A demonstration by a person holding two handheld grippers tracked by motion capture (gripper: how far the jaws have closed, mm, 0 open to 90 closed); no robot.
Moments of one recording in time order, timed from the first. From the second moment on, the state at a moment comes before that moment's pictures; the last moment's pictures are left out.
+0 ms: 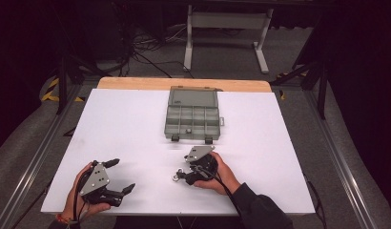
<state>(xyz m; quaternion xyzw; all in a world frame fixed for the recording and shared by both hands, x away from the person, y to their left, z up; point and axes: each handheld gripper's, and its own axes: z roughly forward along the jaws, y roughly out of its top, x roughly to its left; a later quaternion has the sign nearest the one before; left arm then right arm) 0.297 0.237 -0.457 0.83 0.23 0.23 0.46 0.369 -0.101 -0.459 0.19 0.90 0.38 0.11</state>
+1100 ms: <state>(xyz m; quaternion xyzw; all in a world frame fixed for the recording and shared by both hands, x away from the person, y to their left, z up) 0.296 0.237 -0.457 0.83 0.23 0.22 0.46 0.366 -0.100 -0.453 0.16 0.90 0.38 0.10</state>
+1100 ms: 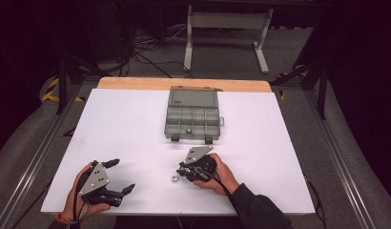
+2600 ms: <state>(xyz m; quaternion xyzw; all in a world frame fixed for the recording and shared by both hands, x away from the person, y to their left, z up) 0.296 0.239 -0.456 0.82 0.24 0.22 0.47 0.435 -0.116 -0.399 0.25 0.86 0.41 0.18</state>
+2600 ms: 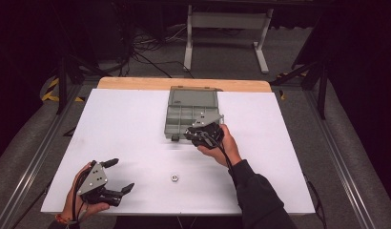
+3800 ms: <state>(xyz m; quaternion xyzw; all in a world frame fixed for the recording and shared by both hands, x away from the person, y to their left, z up) 0.295 0.242 -0.456 0.82 0.24 0.21 0.48 0.483 -0.088 -0.409 0.30 0.86 0.37 0.18</state>
